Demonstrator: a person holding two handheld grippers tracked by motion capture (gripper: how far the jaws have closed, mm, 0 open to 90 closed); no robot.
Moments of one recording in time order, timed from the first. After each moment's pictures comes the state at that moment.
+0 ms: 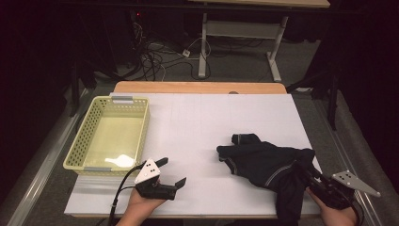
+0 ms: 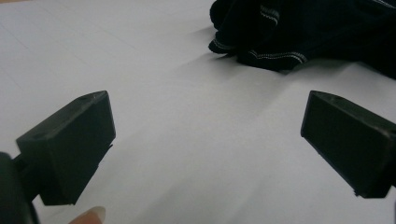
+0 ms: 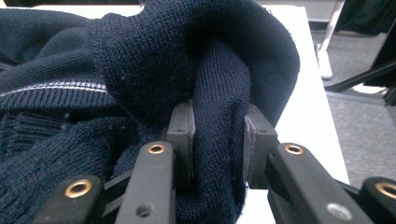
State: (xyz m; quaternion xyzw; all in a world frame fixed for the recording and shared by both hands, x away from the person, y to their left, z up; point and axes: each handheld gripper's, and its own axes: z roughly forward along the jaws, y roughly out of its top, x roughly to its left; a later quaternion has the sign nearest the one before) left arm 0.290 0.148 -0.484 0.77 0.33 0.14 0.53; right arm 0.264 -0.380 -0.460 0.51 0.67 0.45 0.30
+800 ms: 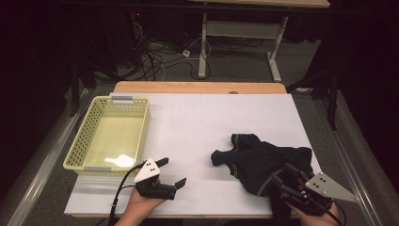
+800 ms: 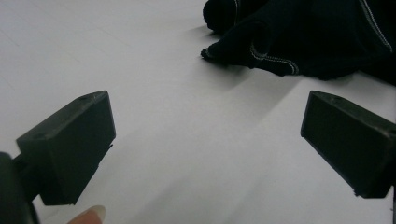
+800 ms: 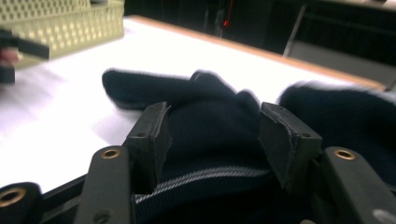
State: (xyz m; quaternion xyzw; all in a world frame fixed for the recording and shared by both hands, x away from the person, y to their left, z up) left arm 0.292 0.149 -0.484 0.77 0.32 0.12 0.53; right arm 0.239 -0.292 -0.413 0.37 0.74 0.47 0.30
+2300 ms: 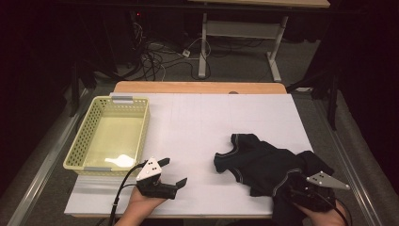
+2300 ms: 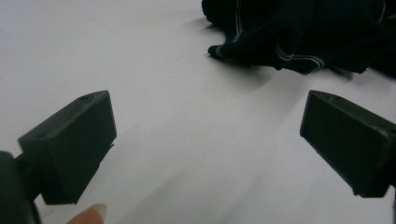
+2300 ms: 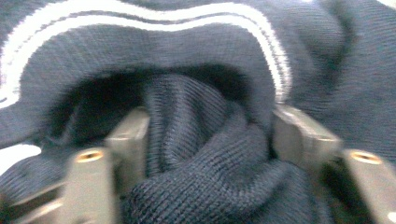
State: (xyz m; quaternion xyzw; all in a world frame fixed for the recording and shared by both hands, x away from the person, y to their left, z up) left arm 0.296 0.146 -0.484 0.78 0.32 0.12 0.52; right arm 0.265 -0.347 -0.469 0.49 0.76 0.33 0.26
